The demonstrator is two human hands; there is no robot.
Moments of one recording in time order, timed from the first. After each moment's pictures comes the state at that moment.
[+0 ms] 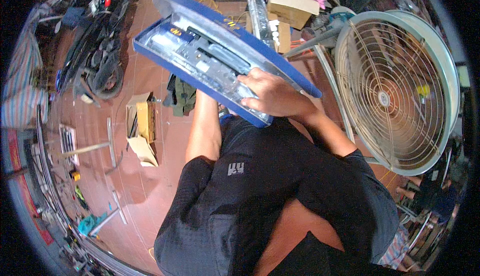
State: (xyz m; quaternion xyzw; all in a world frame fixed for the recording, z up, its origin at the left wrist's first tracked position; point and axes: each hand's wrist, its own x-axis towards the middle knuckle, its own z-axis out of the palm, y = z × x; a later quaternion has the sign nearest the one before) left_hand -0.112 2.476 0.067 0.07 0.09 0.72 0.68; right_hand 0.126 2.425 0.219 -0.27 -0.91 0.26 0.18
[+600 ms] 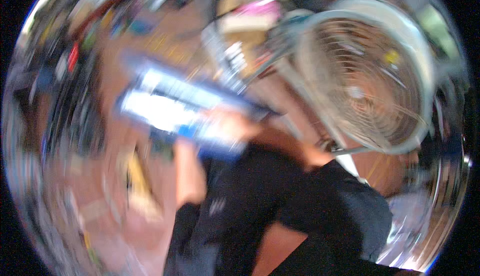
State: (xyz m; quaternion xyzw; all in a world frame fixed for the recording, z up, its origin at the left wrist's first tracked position) left_hand -0.109 2.489 0.037 0.06 0.10 0.66 0.74; right_hand 0.090 2.442 0.141 -0.35 -0.81 0.44 0.19
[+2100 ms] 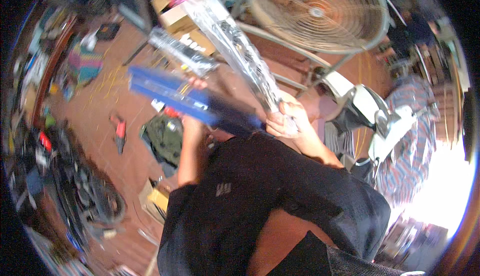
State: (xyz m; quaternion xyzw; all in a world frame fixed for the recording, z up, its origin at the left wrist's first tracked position) left_hand -0.144 2.514 -0.037 0.03 -0.06 0.40 0.91; right_hand 0.031 2.284 0.223 -0.16 -0.16 0.73 0.65
